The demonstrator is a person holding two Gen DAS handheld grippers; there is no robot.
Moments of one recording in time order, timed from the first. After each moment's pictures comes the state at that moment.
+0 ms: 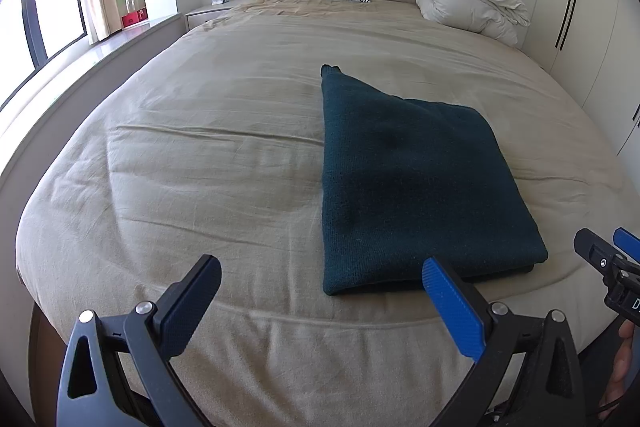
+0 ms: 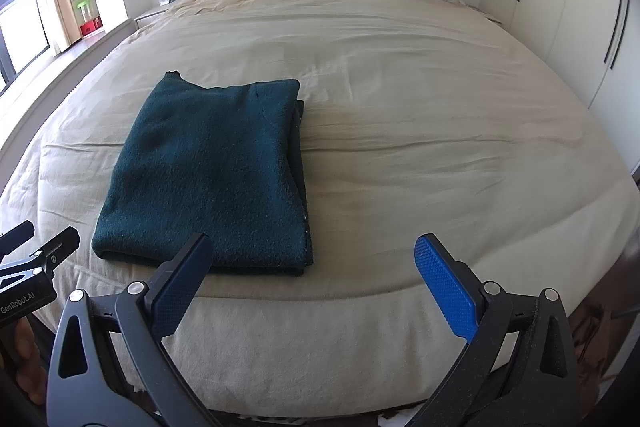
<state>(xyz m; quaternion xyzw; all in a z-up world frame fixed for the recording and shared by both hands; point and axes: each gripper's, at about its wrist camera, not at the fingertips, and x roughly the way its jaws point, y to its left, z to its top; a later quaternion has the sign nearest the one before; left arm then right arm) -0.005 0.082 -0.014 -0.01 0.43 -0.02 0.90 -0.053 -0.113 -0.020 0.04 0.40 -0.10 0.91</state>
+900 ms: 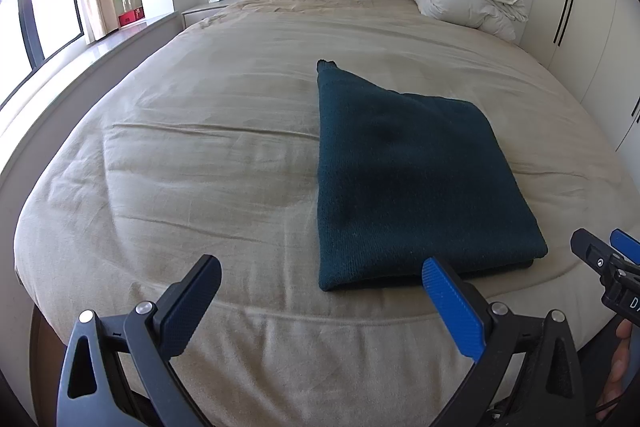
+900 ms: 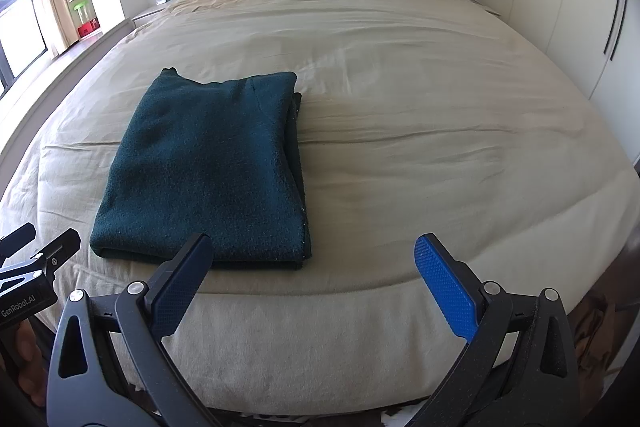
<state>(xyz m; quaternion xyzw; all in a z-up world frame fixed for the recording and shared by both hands) -0.002 0.082 -0.016 -0.01 0.43 -0.02 0.90 -0.053 -0.110 -0.028 0.05 0.41 -0.10 0.91</state>
